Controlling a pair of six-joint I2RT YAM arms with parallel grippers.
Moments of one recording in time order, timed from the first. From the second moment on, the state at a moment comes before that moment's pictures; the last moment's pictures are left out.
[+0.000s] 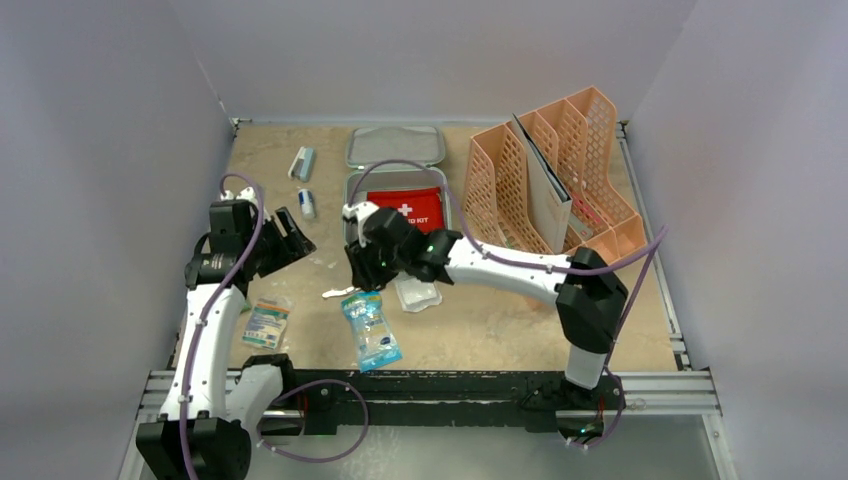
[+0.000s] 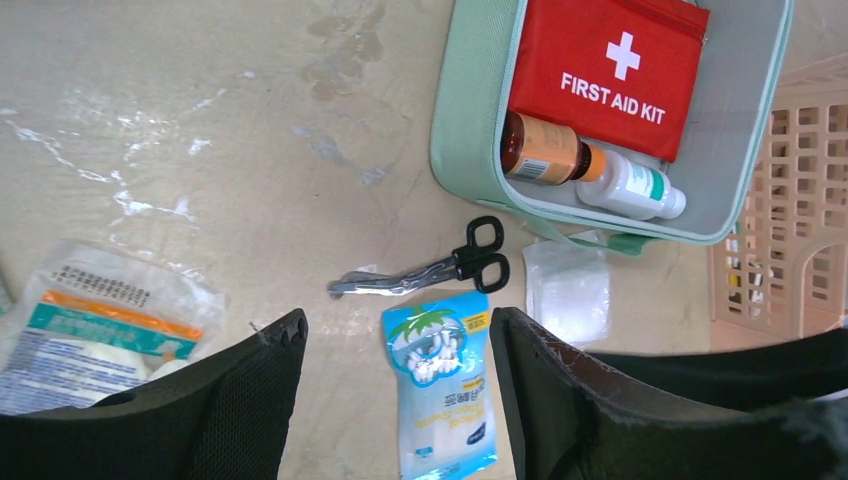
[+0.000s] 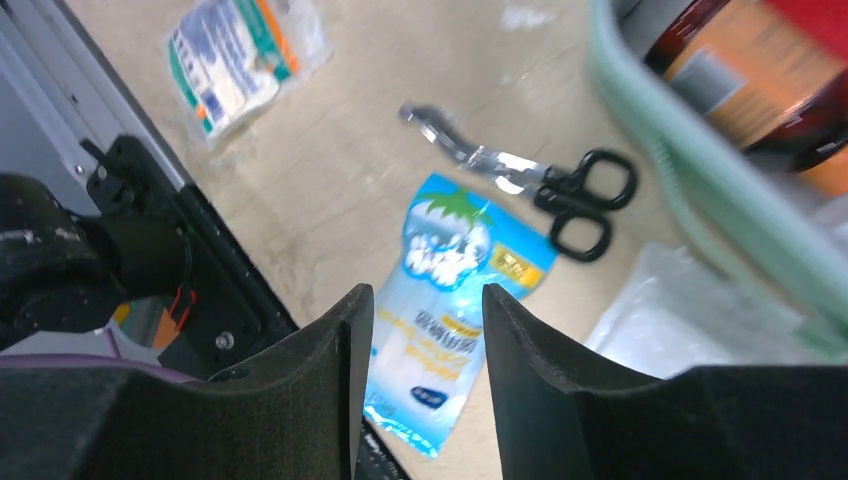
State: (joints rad) left arm 0.09 0.92 0.87 -0.76 0.24 -0.45; right arm 1.02 1.80 1.45 -0.35 -0.10 0.38
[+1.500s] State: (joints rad) left arm 0.09 0.83 0.87 -0.77 0.20 -0.36; right arm 1.19 1.95 1.36 -0.37 0.11 0.42
